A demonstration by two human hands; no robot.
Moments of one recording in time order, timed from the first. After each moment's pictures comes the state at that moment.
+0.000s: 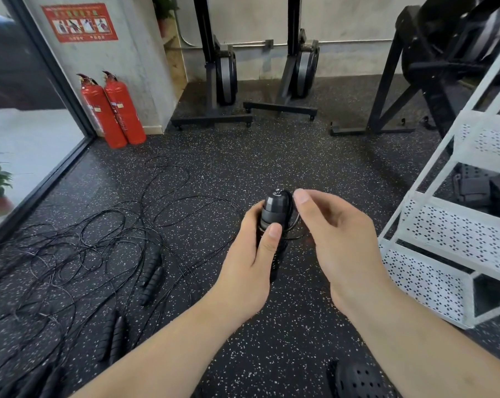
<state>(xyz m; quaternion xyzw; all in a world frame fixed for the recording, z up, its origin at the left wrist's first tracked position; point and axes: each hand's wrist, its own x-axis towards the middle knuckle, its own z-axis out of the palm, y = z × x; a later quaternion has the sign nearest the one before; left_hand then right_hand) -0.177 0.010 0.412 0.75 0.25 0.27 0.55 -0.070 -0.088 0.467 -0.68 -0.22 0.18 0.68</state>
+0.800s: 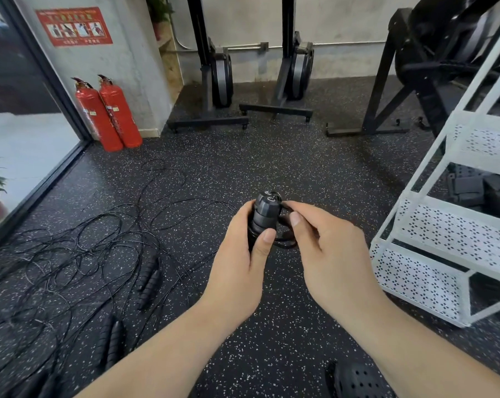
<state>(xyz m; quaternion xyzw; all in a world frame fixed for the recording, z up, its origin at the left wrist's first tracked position) -0.182 0.011 0.416 0.80 0.27 0.28 0.45 -0.073 -0.102 0.463 -0.80 -0.40 0.03 0.44</state>
